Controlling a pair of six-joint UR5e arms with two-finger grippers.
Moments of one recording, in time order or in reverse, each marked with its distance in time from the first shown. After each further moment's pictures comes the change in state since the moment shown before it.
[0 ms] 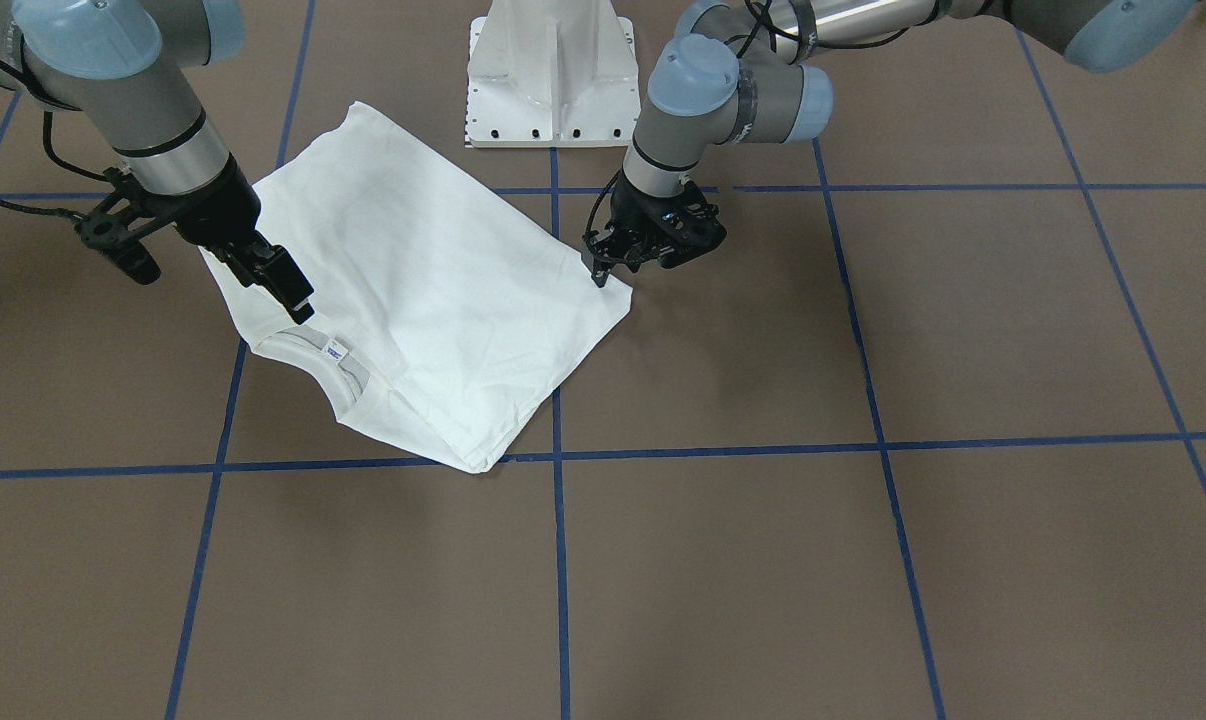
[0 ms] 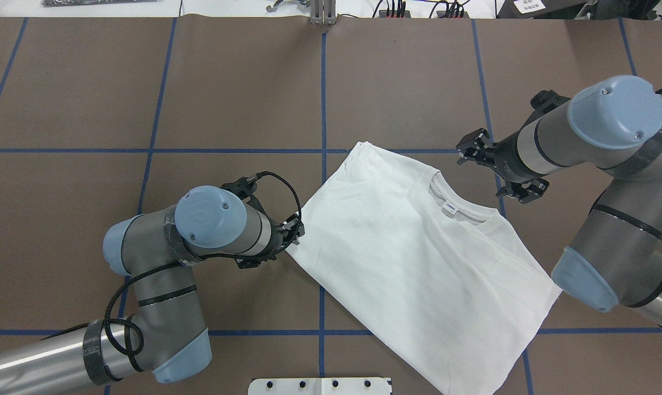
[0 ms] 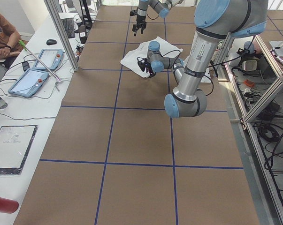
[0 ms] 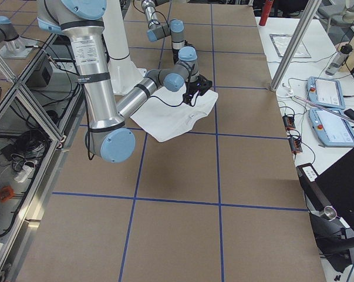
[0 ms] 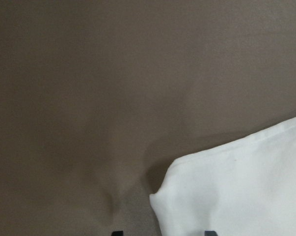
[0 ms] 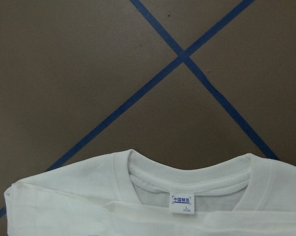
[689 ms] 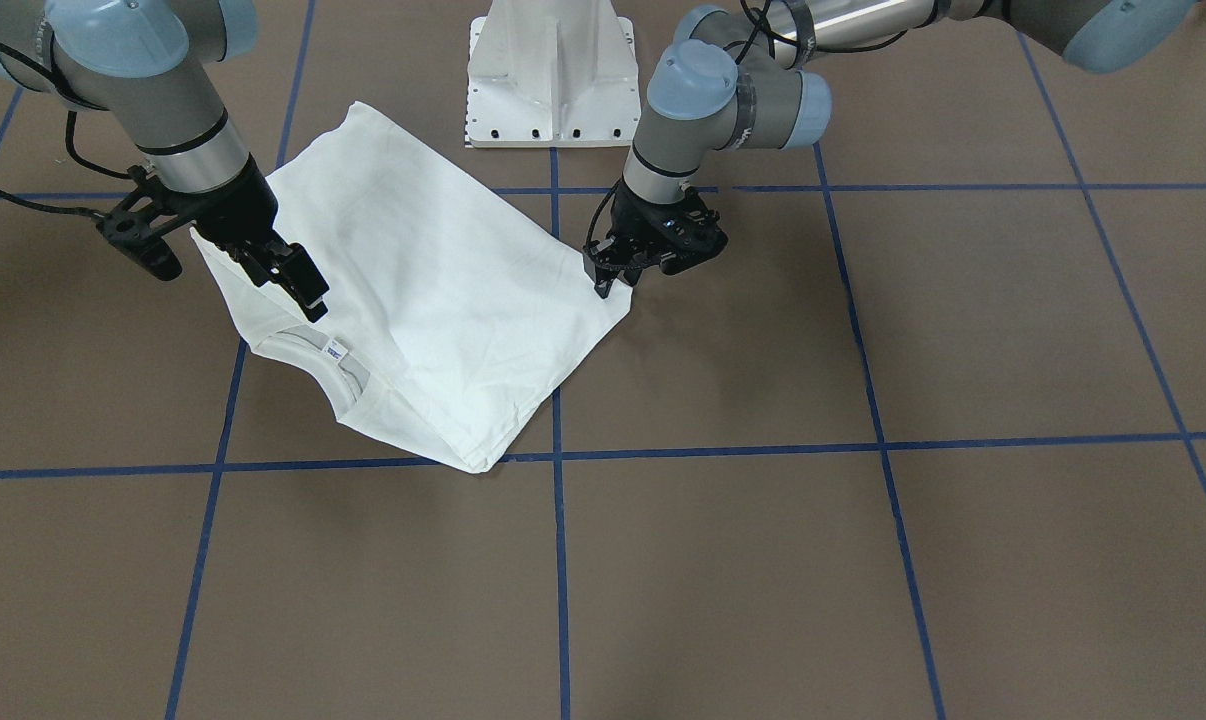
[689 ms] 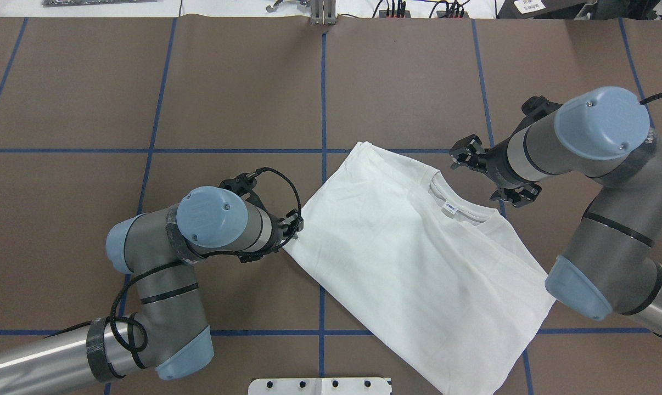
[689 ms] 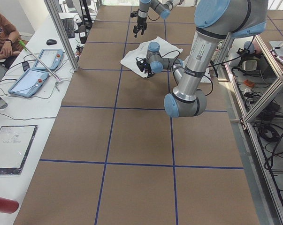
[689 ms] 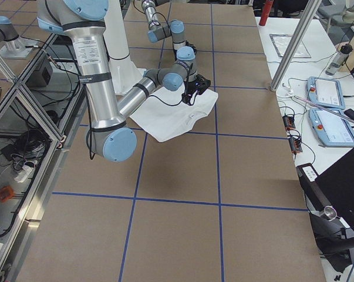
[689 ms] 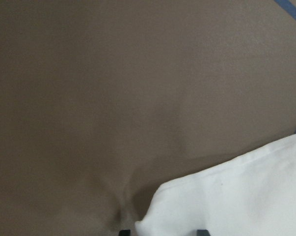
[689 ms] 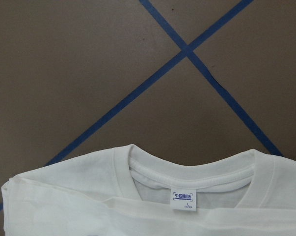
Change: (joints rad) left arm -0.002 -0.003 0.023 -0.023 0.036 0.000; right arm -0.024 0.004 0.000 -0.004 -0.027 0.002
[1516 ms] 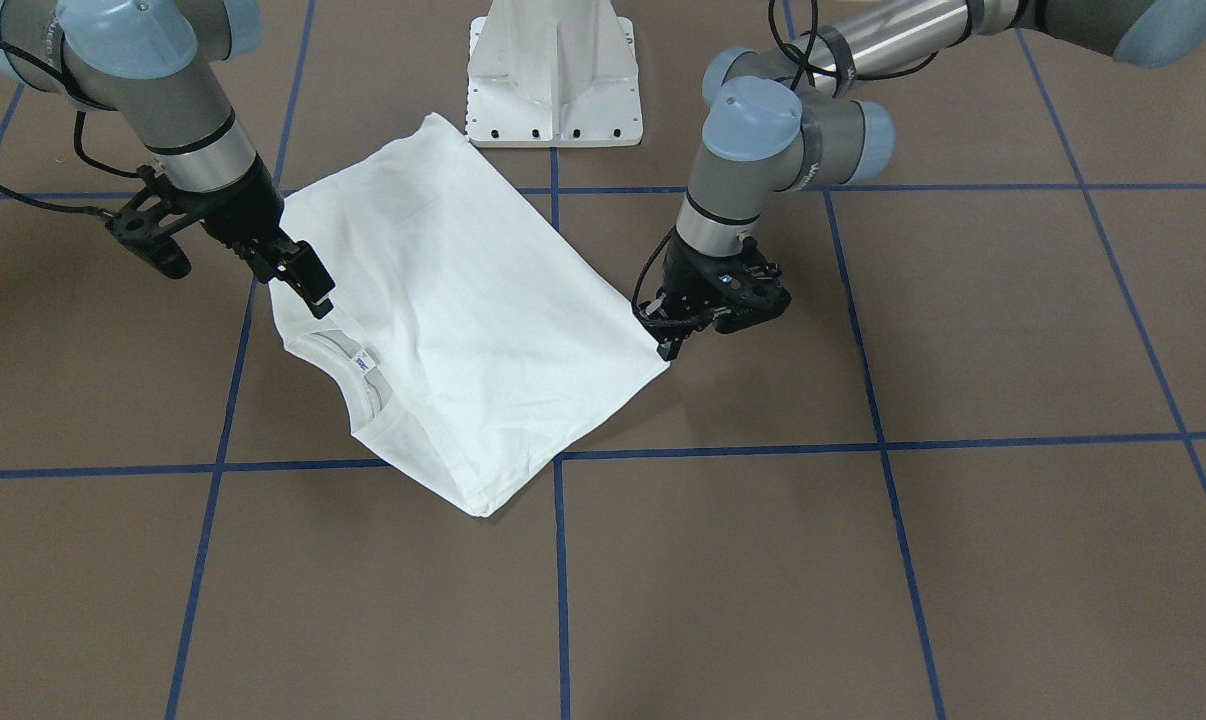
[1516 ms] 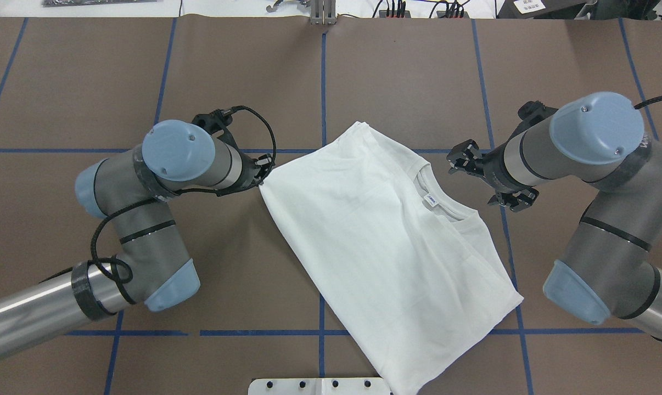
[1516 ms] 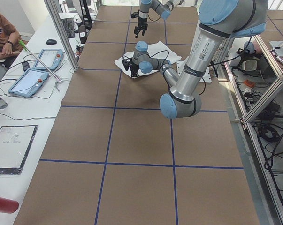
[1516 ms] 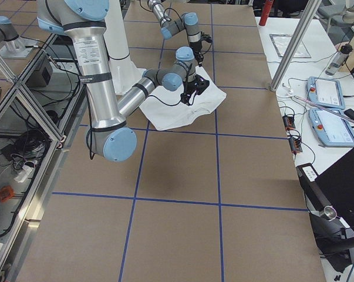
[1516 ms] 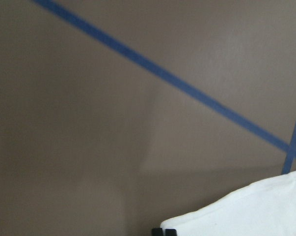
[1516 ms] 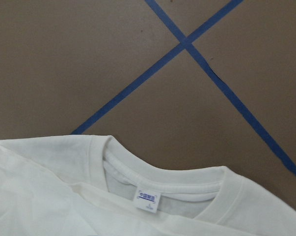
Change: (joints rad) left arm -0.202 -0.029 0.090 -0.044 -0.001 0.252; right arm -0.015 -0.001 0.001 -0.002 0.000 0.000
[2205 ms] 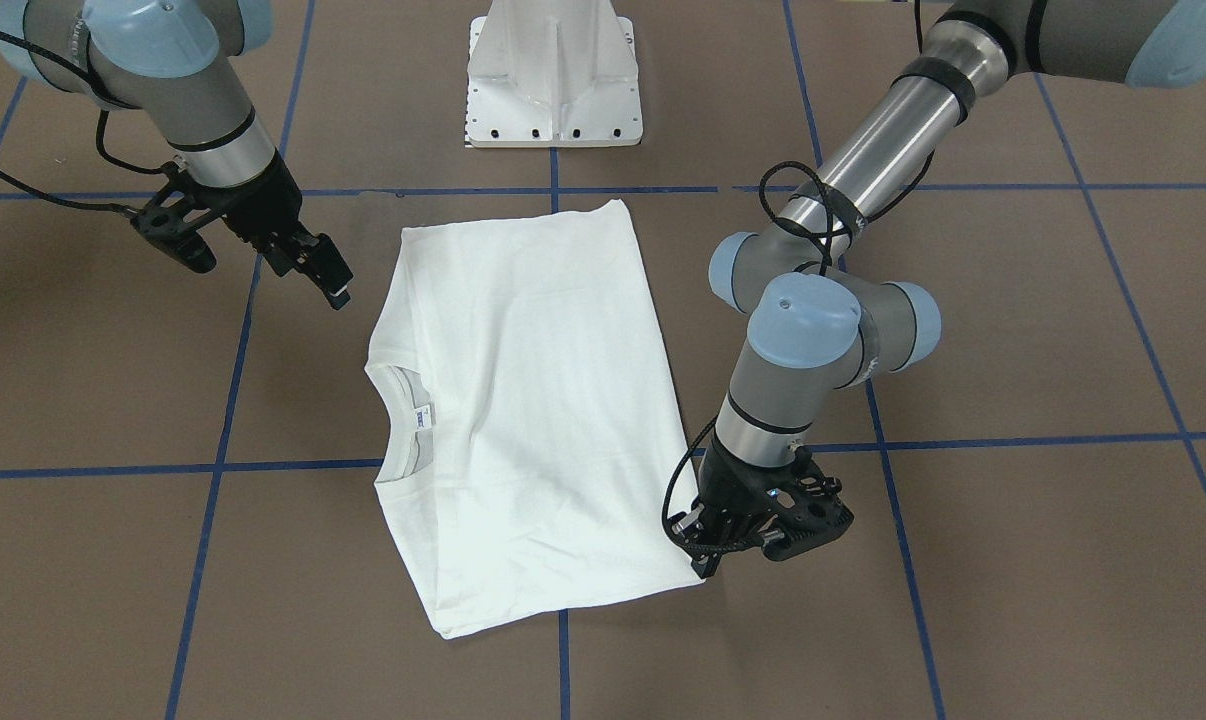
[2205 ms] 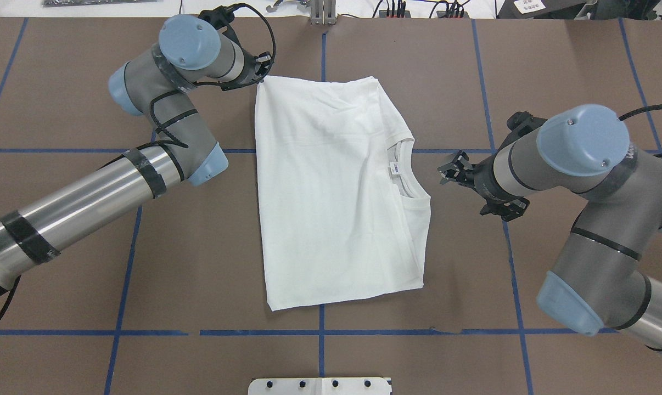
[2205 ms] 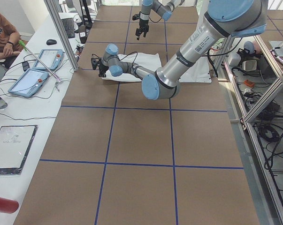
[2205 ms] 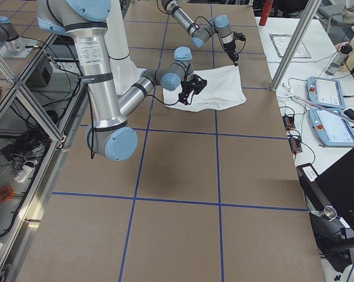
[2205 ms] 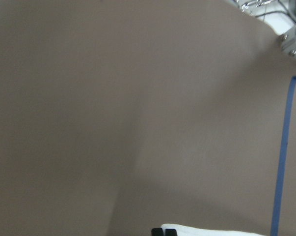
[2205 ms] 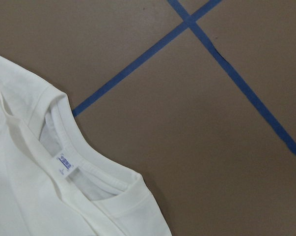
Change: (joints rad) left arm -0.195 -0.312 0.612 -0.376 0.001 0.154; right arm -0.057 0.009 0.000 0.000 -0.021 0.013
